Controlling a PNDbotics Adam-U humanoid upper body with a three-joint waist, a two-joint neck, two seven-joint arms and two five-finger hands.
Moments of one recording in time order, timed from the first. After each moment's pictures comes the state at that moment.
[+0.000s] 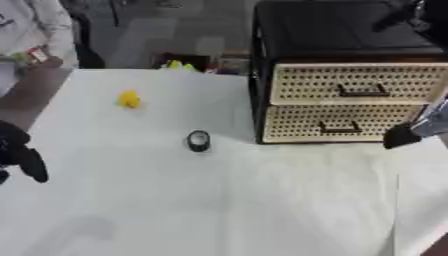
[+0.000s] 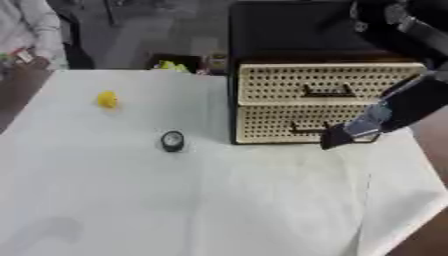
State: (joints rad) left arm -0.13 0.41 0.11 -1.98 0.67 -0.31 -0.72; right arm -0.58 -1.00 0.20 -1.99 0.27 -0.05 0.27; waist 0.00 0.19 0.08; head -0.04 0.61
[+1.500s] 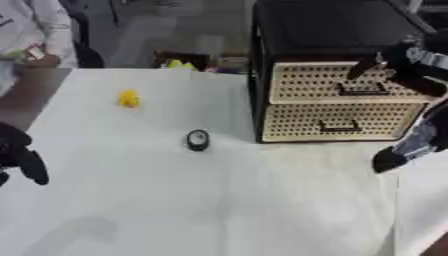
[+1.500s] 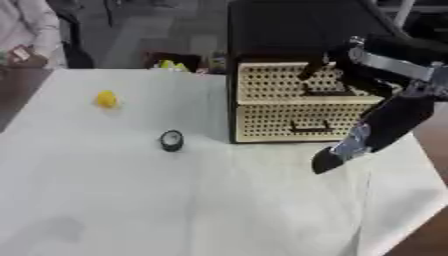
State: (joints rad) left arm -0.13 0.41 0.10 -1.98 0.66 -0.31 -0.73; right arm -0.56 -0.93 0.17 -1.99 0.30 0.20 0.59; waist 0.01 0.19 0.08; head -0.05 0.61
